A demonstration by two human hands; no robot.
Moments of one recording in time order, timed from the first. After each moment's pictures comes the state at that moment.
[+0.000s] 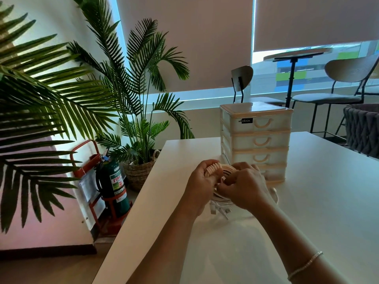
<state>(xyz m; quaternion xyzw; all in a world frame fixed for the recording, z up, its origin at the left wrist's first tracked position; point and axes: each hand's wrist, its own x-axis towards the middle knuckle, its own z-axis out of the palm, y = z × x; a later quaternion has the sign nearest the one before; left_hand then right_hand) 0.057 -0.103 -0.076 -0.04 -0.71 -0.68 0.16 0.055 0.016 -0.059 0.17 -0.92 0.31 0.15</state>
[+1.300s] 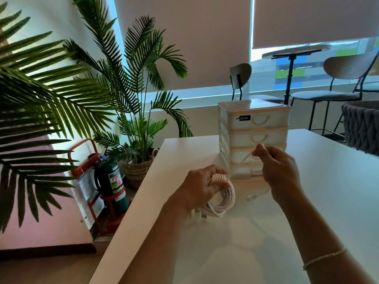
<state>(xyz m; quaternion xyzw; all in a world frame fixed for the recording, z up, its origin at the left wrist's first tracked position) 0.067 -0.118 -0.070 -0.13 -0.91 -0.35 0.17 0.037 0.054 -0.047 0.05 -0.70 0.69 0.18</state>
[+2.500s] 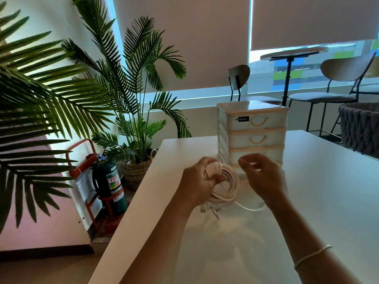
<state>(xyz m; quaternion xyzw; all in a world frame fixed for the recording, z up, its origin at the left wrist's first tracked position) 0.072 -0.108 -0.060 -0.09 -0.88 -0.39 0.26 0.034 0.045 -0.063 0.09 -0.81 0.53 0.23</state>
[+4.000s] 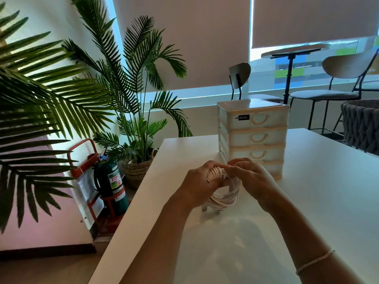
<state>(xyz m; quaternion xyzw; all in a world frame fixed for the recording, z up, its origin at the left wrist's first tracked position) 0.065 -0.112 -0.067 -0.12 -0.90 -0.39 0.17 0.050 0.034 -0.053 0.18 -0.76 0.63 0.02</state>
